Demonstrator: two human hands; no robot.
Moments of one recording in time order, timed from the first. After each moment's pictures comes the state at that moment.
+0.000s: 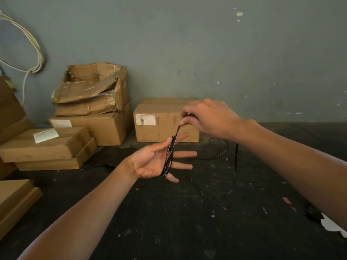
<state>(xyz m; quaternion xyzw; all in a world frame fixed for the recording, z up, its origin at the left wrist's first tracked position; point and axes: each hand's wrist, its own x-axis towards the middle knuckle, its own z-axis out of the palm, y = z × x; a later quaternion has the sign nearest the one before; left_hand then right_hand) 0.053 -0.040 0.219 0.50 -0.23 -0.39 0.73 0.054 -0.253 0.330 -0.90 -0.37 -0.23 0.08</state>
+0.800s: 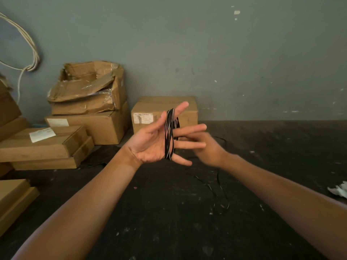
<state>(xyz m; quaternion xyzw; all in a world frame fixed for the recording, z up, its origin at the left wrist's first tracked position) 0.042 -0.063 0.266 0.41 -0.38 -0.39 0.73 0.073 -0.262 0.225 -0.90 -0.30 -0.07 0.32</state>
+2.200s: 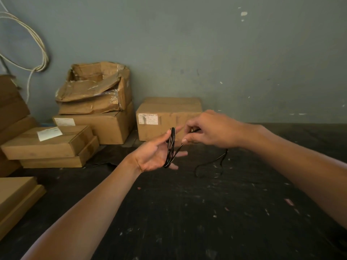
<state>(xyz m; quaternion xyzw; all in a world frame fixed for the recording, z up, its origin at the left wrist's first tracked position) 0.070 -0.038 0.216 0.58 -0.18 -0.27 0.75 0.041 -0.255 0.322 -0.90 -0.41 -0.08 0.13</state>
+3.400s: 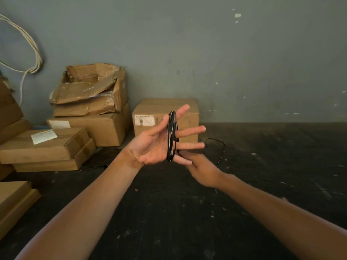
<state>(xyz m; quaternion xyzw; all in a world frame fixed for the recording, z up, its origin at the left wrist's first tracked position) 0.041 -0.062 0.269 0.43 -0.36 -0.36 0.75 0.054 -0.248 0.187 -0.85 -0.35 0.01 0.39</state>
